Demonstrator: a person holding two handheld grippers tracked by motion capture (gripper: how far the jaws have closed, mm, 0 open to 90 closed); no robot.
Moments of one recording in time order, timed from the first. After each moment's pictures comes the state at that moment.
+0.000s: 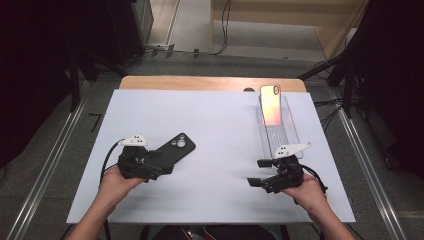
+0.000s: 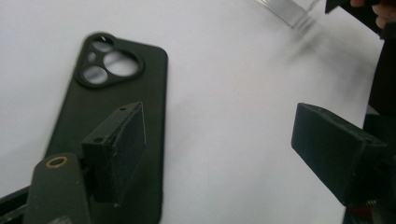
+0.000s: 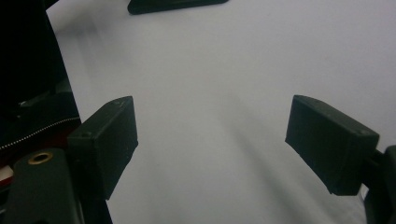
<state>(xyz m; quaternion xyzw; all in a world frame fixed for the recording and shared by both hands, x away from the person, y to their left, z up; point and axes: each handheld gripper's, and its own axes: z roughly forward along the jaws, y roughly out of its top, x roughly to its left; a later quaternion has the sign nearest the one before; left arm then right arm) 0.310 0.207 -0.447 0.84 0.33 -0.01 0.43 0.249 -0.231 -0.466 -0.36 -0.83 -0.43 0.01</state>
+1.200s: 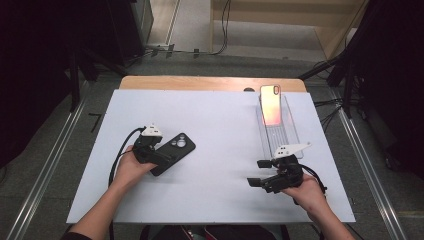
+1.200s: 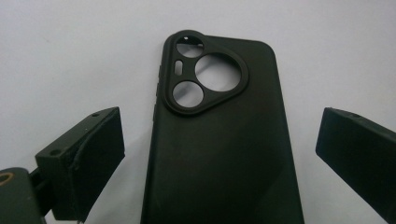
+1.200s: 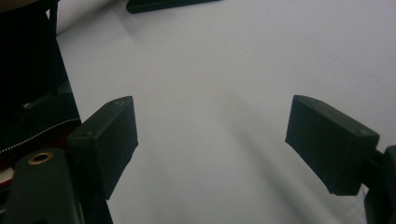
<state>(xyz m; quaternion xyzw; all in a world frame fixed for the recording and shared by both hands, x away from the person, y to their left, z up) 0.361 0.187 -0.491 0.87 0.32 0.09 0.35 0.251 -0.232 -0.469 -0.36 -0.82 -0.43 0.02</state>
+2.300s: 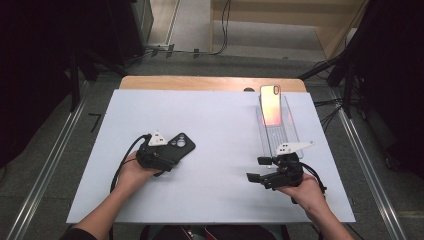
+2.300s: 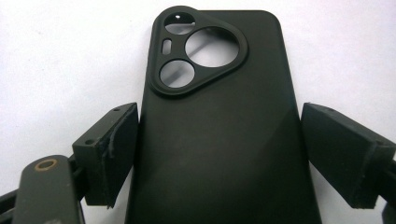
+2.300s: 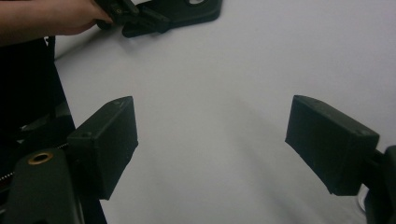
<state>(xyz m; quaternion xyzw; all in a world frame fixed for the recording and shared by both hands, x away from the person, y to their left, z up) 0.348 0.178 -0.506 0.88 0.31 0.14 0.33 0.252 -0.231 -0.464 -0.39 -0.80 -0.45 0.01</state>
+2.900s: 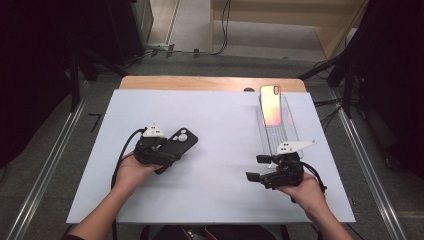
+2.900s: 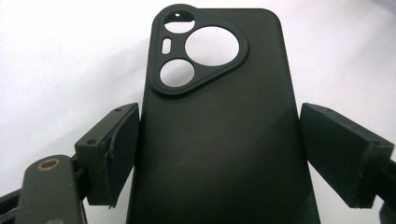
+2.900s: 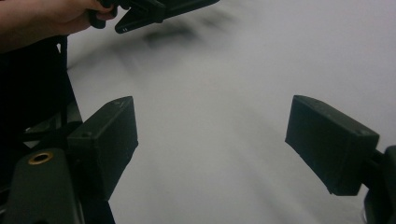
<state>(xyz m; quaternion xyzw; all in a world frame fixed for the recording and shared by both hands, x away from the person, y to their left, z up) 0.340 0.171 -0.464 0.86 0.35 0.08 0.37 0.249 -0.228 -0.454 -0.38 -0.80 -0.47 0.00</state>
